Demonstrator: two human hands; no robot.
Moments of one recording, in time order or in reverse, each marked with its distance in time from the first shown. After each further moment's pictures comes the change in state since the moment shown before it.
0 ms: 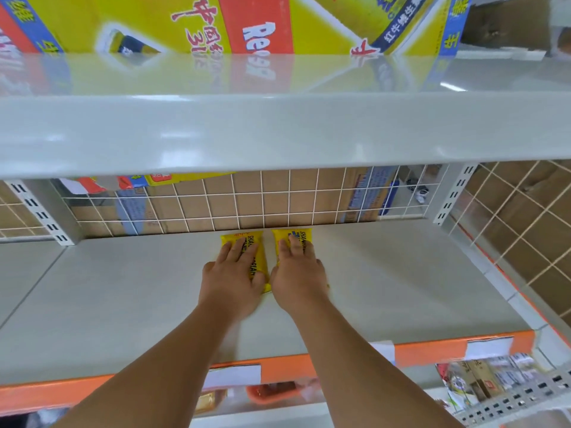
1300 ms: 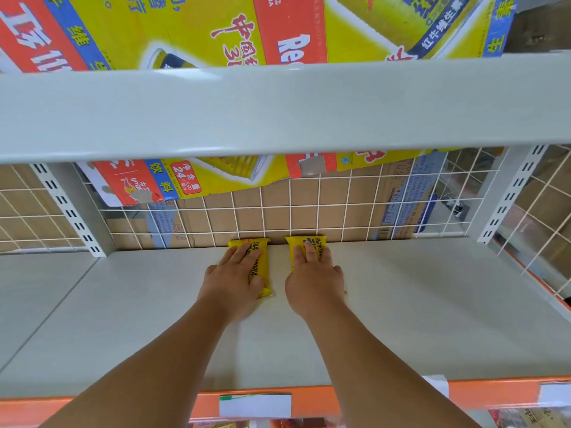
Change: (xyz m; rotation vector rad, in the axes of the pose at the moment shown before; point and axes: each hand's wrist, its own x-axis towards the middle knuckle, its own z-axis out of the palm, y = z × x) left_hand 0.030 -0.058 -0.002 0.002 -0.011 0.036; right_hand 0.032 -0.019 0.010 -0.111 -0.003 -0.004
